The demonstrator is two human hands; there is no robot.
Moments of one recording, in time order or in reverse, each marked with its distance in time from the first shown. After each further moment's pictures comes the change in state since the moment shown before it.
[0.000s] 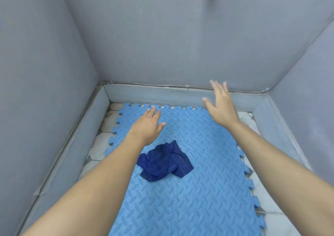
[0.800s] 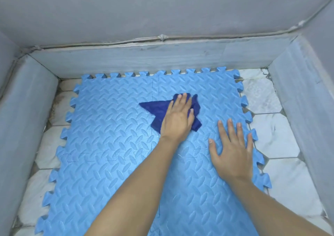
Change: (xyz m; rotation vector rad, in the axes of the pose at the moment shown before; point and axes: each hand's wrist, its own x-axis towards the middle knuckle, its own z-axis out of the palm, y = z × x) left_hand 0.147 0.095 0.211 -0.131 0.210 0.173; right_hand -0.146 0.156 0.147 -0.423 -0.034 0.317
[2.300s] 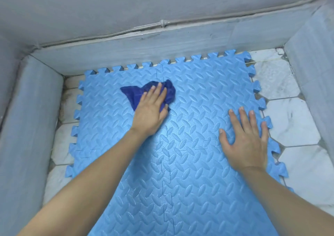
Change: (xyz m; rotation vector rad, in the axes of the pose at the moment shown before) left_hand -0.019 -0.096 -0.042 0.196 -0.117 0.034; right_hand 0.001 0.001 -0.003 0.053 -0.058 0.053
